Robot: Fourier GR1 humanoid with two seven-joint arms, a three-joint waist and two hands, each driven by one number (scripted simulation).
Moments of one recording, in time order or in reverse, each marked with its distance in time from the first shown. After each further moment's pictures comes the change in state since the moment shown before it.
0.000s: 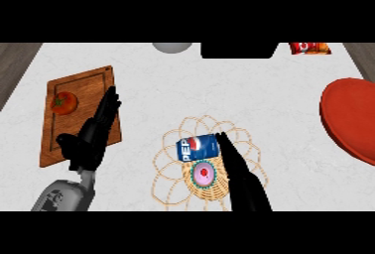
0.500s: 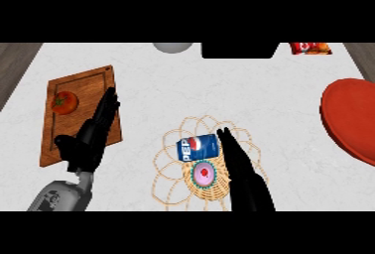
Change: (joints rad) left arm -0.004 0.055 -0.052 -0.003 0.064 0.047 -0.013; right arm -0.042 0.019 0.021 -0.055 0.107 0.026 0.084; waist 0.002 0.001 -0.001
